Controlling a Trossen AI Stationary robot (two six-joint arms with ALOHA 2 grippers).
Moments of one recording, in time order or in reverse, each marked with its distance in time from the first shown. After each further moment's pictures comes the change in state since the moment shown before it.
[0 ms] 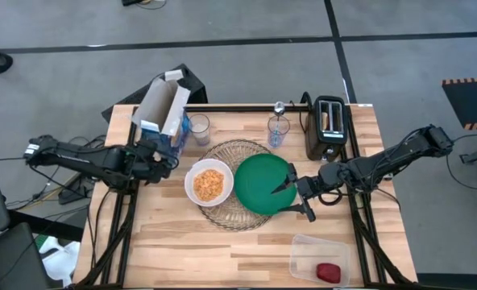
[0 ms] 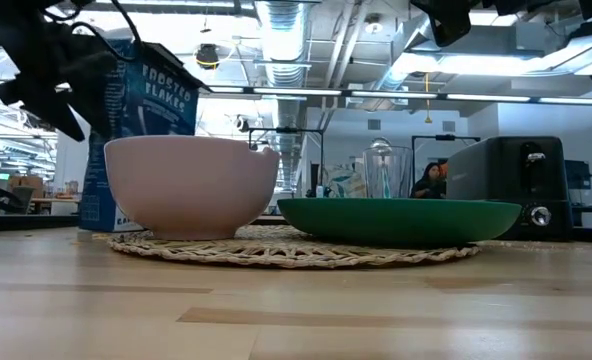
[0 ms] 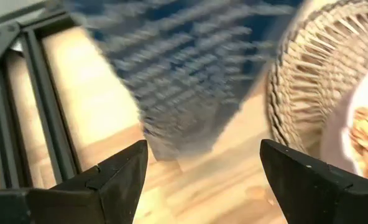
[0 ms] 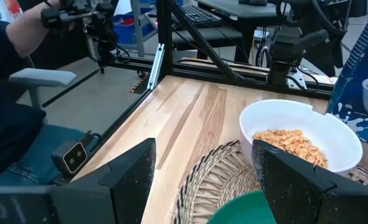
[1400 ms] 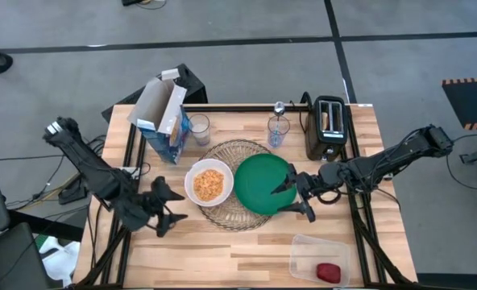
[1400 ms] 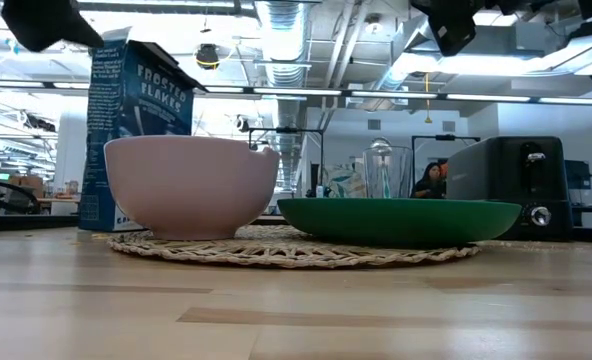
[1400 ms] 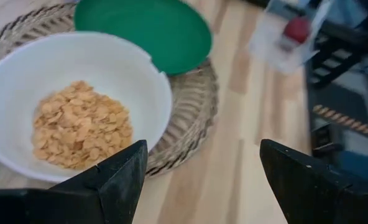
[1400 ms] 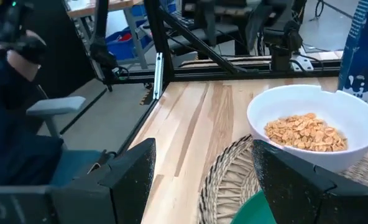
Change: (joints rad) left arm -0.592 0.227 0.141 0.562 0.034 0.261; right arm -0.006 0.000 0.000 0.011 0.000 0.192
